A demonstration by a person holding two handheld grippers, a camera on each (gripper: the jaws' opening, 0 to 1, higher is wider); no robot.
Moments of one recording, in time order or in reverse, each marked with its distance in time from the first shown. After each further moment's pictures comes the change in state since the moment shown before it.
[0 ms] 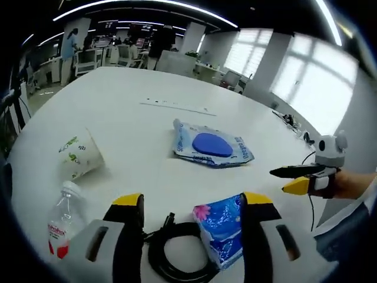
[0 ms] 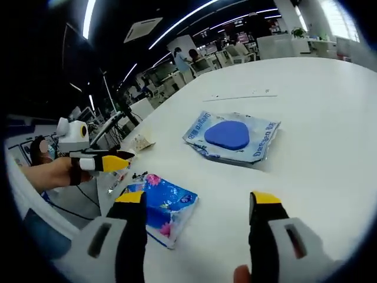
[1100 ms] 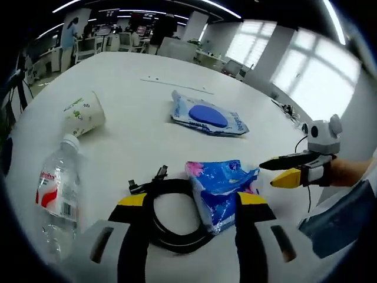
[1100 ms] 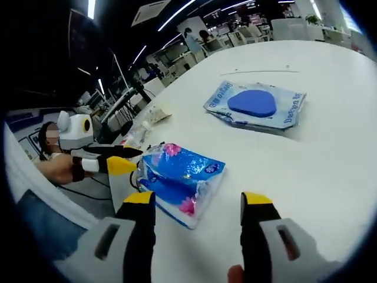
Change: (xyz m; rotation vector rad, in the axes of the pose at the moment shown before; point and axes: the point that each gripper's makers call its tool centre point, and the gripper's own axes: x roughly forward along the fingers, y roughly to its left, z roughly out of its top) left arm -0.022 -0.011 -0.062 -0.026 0.086 -0.004; right arm 0.012 0.038 -0.052 -0.023 0.164 0.096
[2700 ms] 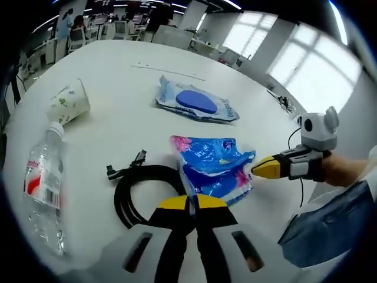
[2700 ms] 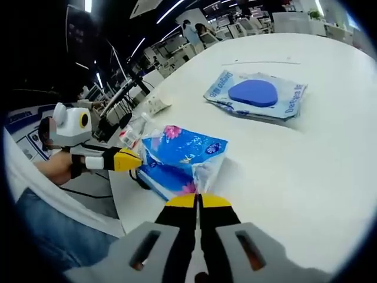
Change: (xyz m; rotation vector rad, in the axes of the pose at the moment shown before) left arm 0.009 -0.029 -0.010 0.004 0.099 -0.051; right arm -0.006 -0.002 -0.008 0.014 0.051 -0.014
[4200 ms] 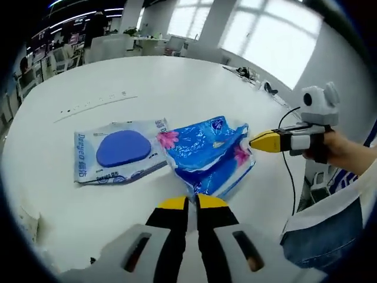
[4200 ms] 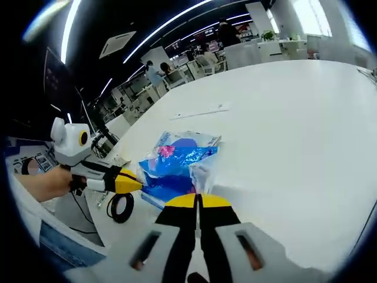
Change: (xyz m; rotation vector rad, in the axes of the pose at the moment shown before) left arm 0.079 -0.114 0.083 0.360 0.092 -0.196; right arm -0.114 -0.098 0.058 0.138 -0.301 -0.247
